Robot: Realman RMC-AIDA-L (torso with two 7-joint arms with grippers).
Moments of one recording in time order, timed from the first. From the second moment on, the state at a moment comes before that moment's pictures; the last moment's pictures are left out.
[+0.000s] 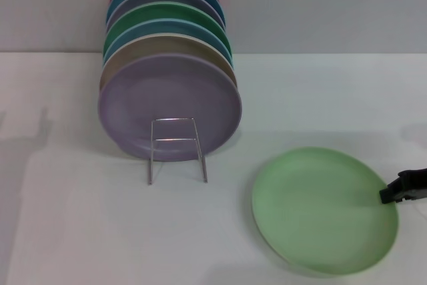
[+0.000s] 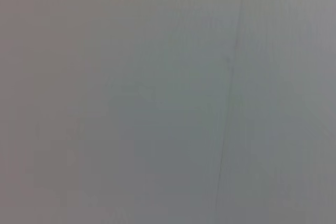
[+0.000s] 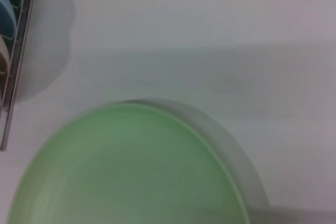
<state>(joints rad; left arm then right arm) -0.37 -2.07 -0.94 -0.23 2.19 1.53 -0.24 0.54 1.97 2.25 0.92 -2.51 1.51 -0.54</state>
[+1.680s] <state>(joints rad) -0.37 -2.07 -0.94 -0.24 2.19 1.54 -0.25 0.43 2.05 2.38 1.20 -2.43 1.42 -0.87</state>
